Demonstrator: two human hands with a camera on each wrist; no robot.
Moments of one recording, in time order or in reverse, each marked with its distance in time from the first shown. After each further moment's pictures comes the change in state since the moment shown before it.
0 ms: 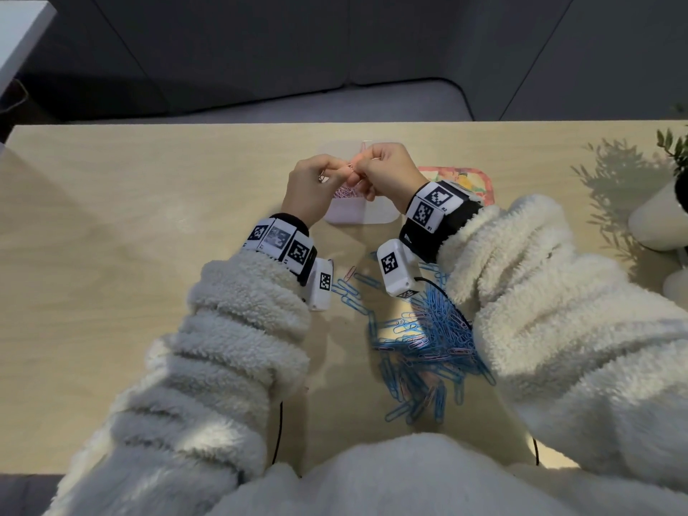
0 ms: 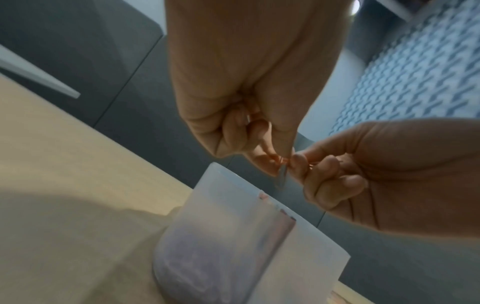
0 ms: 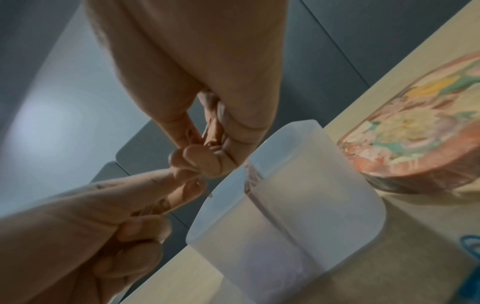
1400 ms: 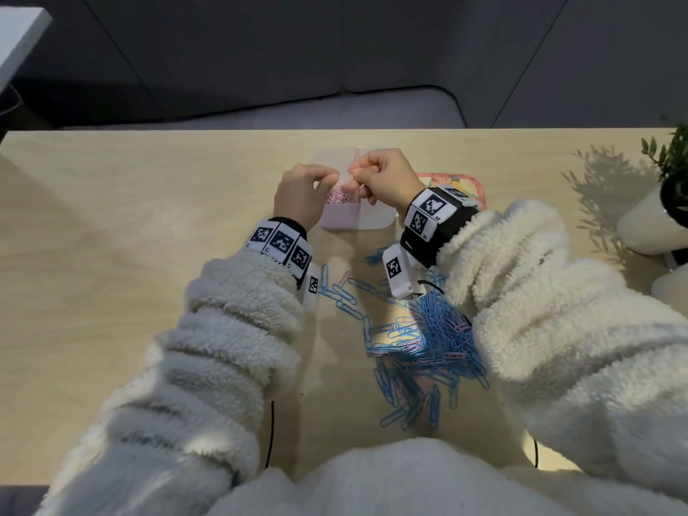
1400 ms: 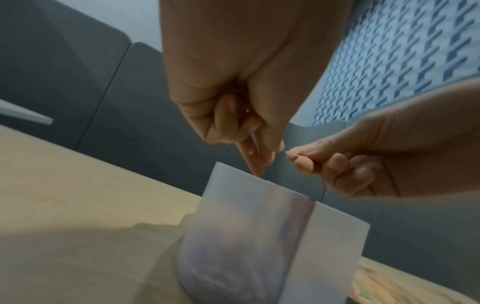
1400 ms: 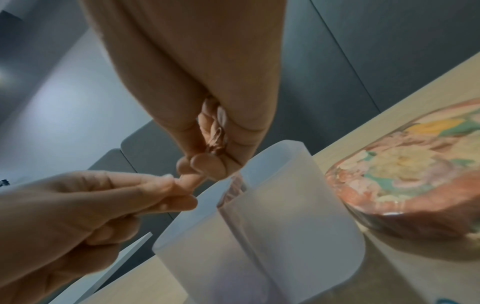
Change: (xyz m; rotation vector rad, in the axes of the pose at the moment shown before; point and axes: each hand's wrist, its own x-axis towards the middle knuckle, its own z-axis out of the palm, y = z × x) left_hand 0.002 -0.002 -0.002 0.267 0.034 0.006; right_hand 0.003 0.007 -0.009 -0.128 0.010 -0.072
